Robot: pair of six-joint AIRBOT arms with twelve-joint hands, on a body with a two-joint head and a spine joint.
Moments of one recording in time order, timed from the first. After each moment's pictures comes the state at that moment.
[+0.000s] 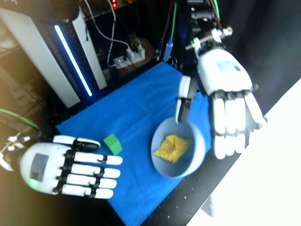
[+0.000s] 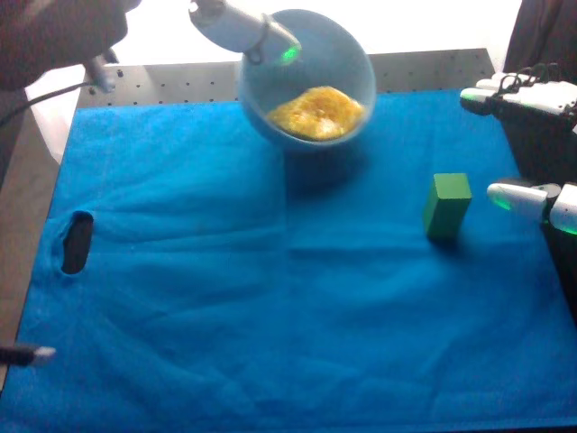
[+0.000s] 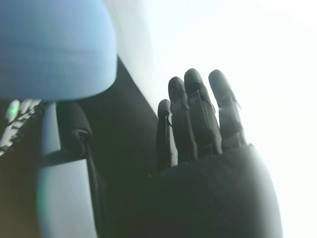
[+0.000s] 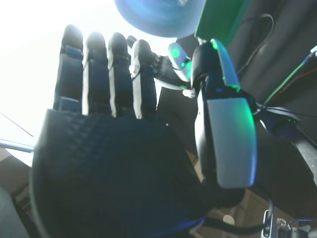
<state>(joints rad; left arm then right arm) 0.29 -1.24 1.46 -0.08 -0.27 1.22 -1.10 -1.15 1.42 0.10 1.18 -0.43</state>
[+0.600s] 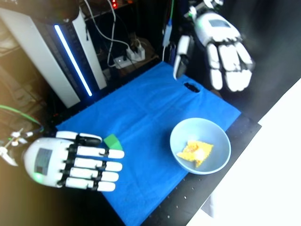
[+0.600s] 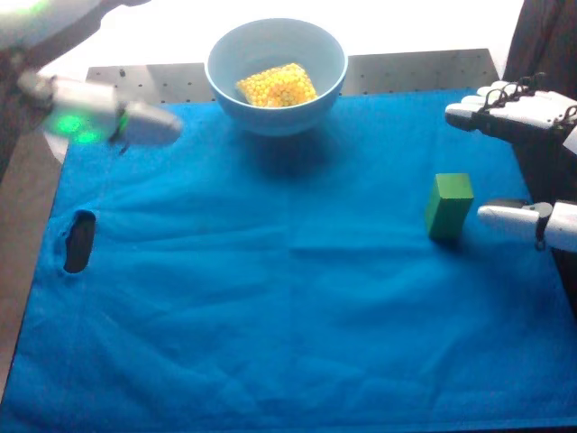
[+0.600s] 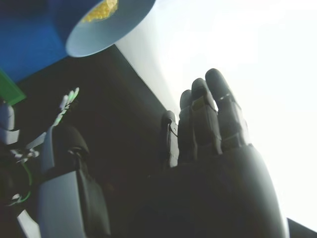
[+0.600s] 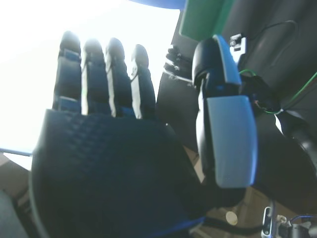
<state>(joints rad) 0.58 -0.79 1.04 -0.05 -0.57 1.19 -1.10 -1.12 1.37 0.05 1.17 -0.43</state>
